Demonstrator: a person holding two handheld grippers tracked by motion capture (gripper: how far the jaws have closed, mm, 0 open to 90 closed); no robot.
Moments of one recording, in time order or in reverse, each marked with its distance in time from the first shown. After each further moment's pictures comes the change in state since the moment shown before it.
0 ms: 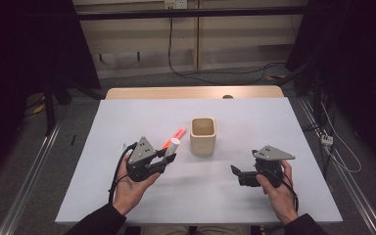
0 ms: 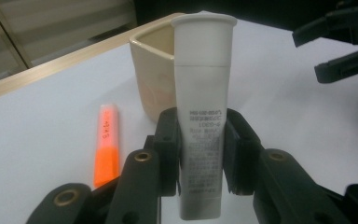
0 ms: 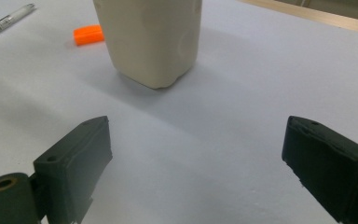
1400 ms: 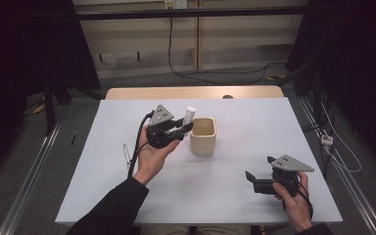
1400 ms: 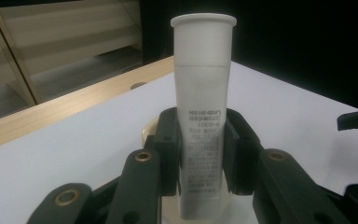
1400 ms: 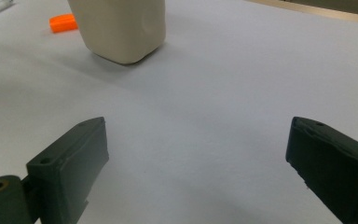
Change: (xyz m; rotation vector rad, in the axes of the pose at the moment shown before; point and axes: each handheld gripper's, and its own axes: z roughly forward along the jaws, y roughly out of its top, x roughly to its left) left arm 0.019 0.064 0.063 -0.071 0.007 -0.074; right arm -0.023 -0.035 -0.019 -0.033 -0.038 0.022
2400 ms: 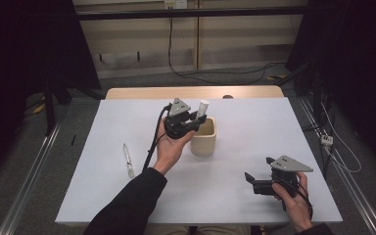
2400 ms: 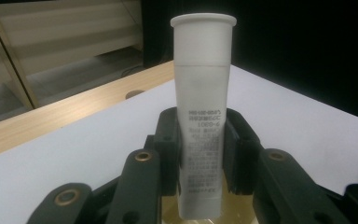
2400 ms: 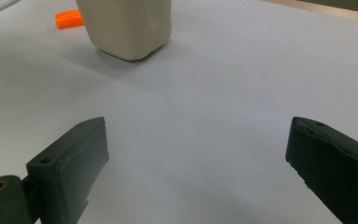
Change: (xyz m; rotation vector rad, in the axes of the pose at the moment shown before) left arm -0.002 0.006 0.050 -0.006 0.006 -0.019; right arm 0.001 -0.001 0.000 0.007 0.015 -0.010
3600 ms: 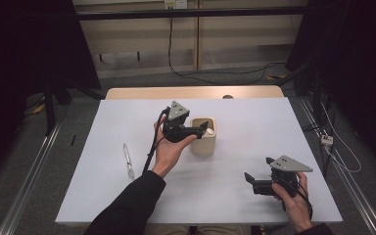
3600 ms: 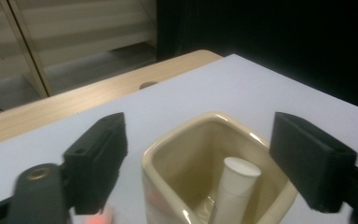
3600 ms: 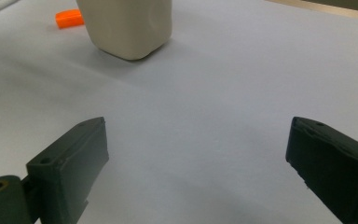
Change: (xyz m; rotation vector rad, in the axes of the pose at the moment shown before) left arm 0.005 -0.010 -0.005 0.022 0.054 -0.032; right arm 0.001 0.000 0.001 0.001 0.001 0.001
